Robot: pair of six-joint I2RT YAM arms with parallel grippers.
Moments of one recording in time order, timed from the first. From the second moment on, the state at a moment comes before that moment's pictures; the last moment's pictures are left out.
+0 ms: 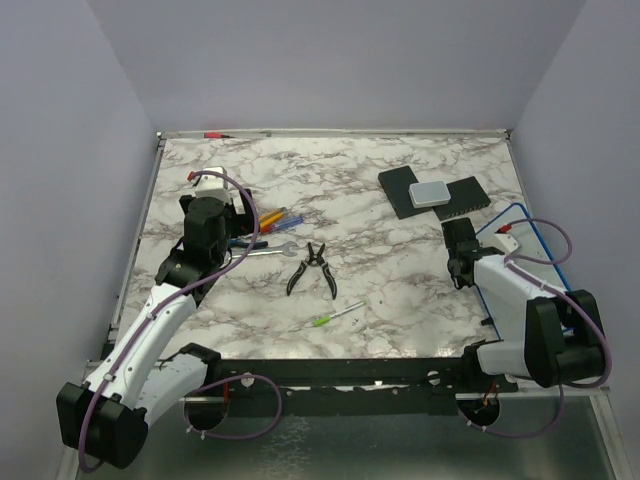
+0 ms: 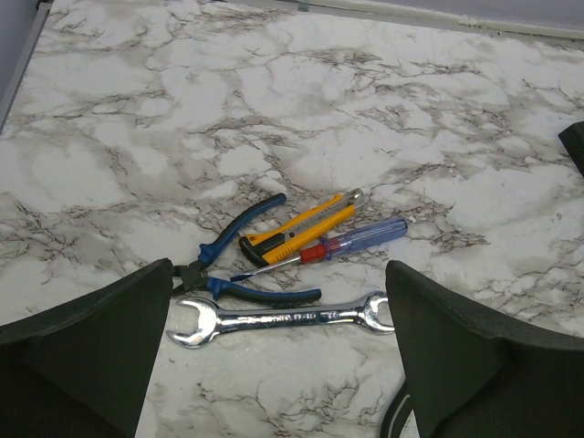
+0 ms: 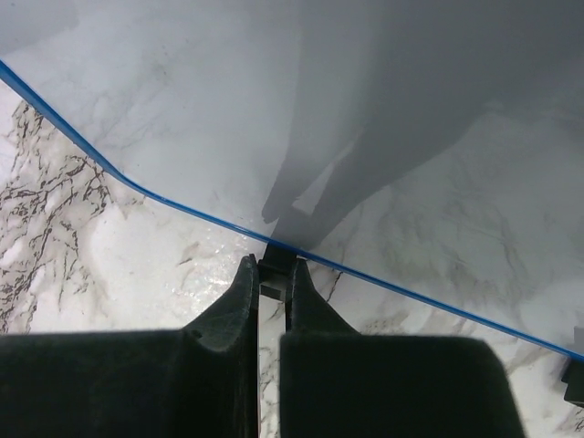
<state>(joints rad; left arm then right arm) -0.35 0.91 0.78 -0.19 -0.33 -0.22 0.18 1.32 0.60 -0.41 0.67 1.08</state>
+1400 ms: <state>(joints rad) -0.36 0.95 0.78 -0.19 -0.30 -0.22 0.61 1.39 0.52 0.07 0.54 0.73</state>
